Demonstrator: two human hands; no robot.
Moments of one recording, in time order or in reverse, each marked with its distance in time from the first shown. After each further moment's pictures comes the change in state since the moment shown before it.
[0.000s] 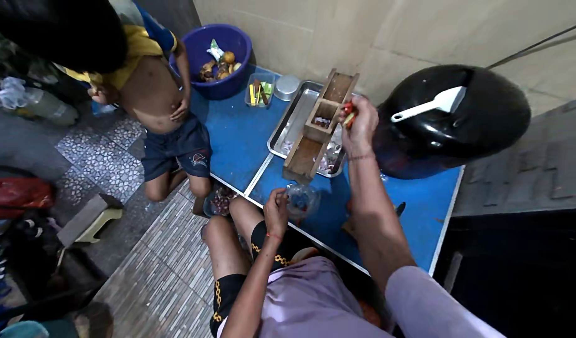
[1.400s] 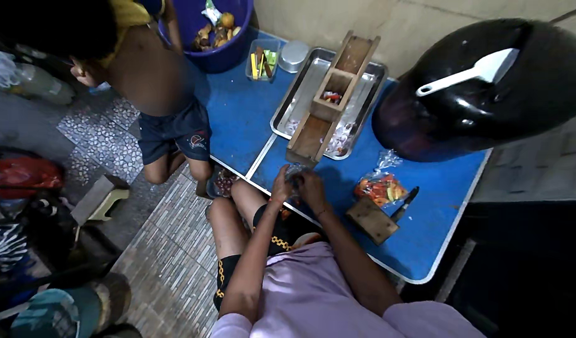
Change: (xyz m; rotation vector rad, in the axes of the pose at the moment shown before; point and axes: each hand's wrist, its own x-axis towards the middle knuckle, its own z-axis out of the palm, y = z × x) left_hand 0.042 -0.048 0.016 0.201 -0.348 -0.158; right_hand -0.153 0.163 -0.066 -1.259 -0.558 0.021
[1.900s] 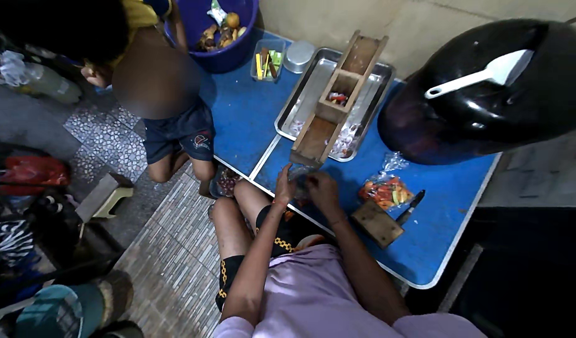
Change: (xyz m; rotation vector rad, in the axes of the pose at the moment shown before) left_hand 0.004 -0.002 0.005 -0.023 0.109 0.018; right_hand -0.017 -0.015 -0.039 0.110 0.003 0.070
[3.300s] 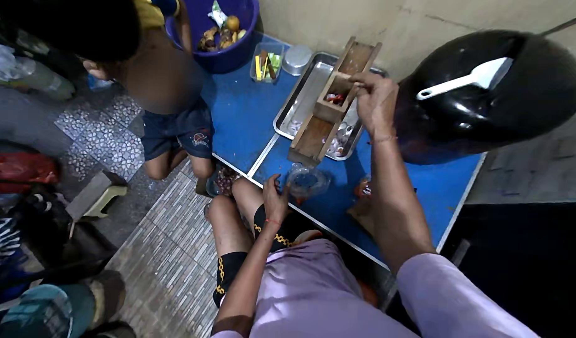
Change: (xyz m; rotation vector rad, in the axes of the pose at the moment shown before) left_hand -0.062 0.019 -0.022 -0.031 0.237 -0.011; right_hand -0.075 -0.267 -0.219 -0.079 0.023 0.013
